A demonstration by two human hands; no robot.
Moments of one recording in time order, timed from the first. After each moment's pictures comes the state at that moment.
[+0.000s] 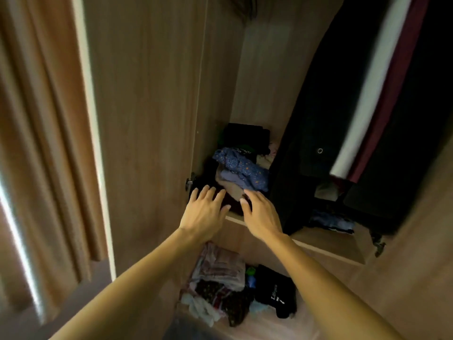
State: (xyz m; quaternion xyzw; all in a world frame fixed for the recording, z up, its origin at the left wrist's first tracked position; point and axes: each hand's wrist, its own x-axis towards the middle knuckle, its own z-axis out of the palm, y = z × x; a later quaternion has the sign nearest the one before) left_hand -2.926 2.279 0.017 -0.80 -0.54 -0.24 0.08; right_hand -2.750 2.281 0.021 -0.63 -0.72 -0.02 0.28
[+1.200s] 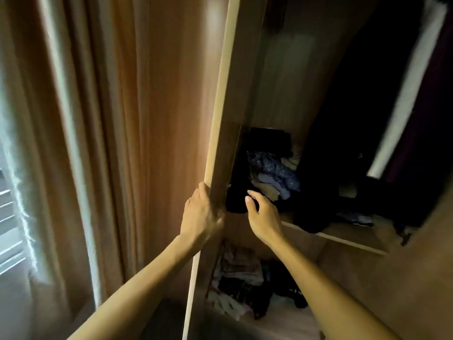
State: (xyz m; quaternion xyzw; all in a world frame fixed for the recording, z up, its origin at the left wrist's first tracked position) left_hand -3.136 2.254 0.024 -0.72 -0.52 -0.44 -0.06; right_hand -2.970 2.235 0.042 -0.65 -0.64 0.09 0.40
